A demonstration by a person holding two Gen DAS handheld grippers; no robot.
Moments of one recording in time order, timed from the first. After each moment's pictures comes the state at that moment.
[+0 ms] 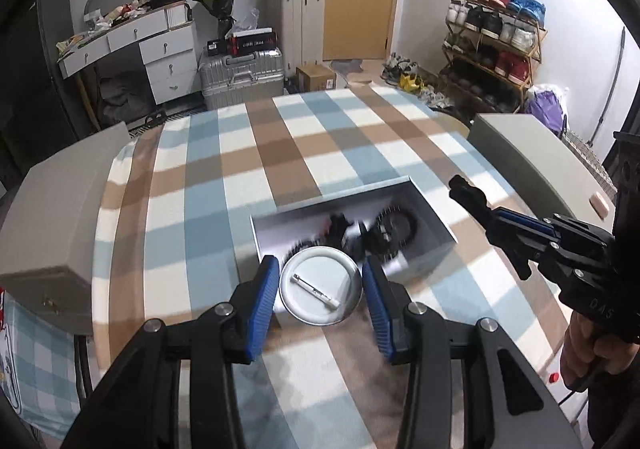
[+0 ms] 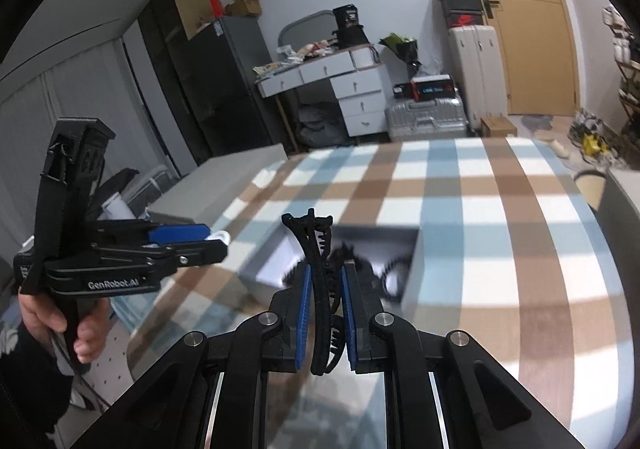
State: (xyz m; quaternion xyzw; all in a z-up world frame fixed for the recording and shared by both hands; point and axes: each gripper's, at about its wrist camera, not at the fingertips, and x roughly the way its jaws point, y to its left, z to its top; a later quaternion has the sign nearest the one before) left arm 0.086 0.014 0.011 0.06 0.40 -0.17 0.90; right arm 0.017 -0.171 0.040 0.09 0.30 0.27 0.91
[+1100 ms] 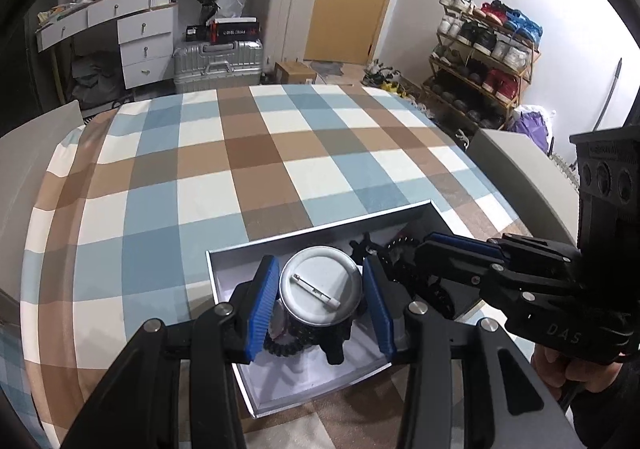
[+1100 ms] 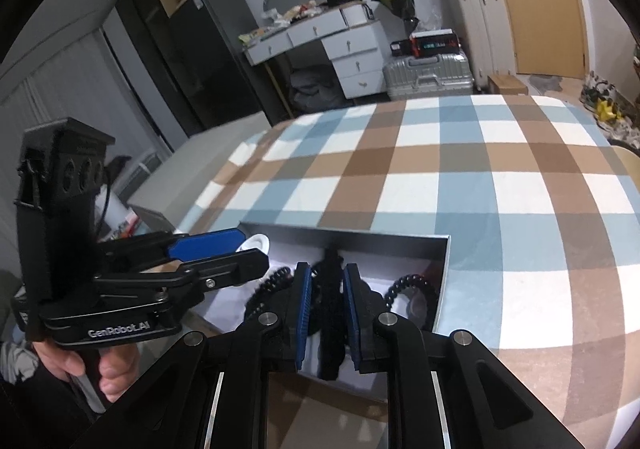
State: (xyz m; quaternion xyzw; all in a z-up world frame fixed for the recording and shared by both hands) left arm 0.133 0.013 -0.031 0.00 0.41 -0.23 0.88; right arm 0.094 -0.147 -0.010 0.10 0.37 0.26 0.89
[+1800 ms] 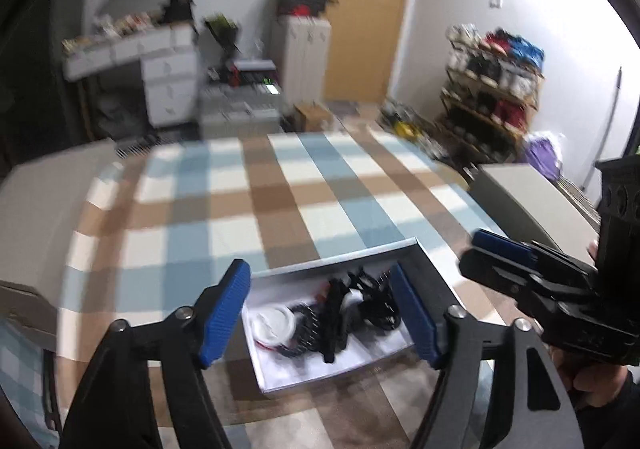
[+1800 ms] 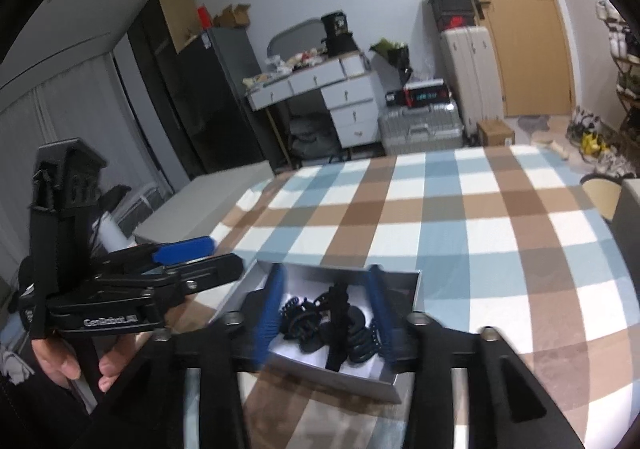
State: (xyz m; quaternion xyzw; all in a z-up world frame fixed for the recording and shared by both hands) left arm 0.096 0.019 0.012 0.01 0.32 -0.18 0.93; right arm 0.052 -0.170 0.032 0.11 0.28 0.23 0.93
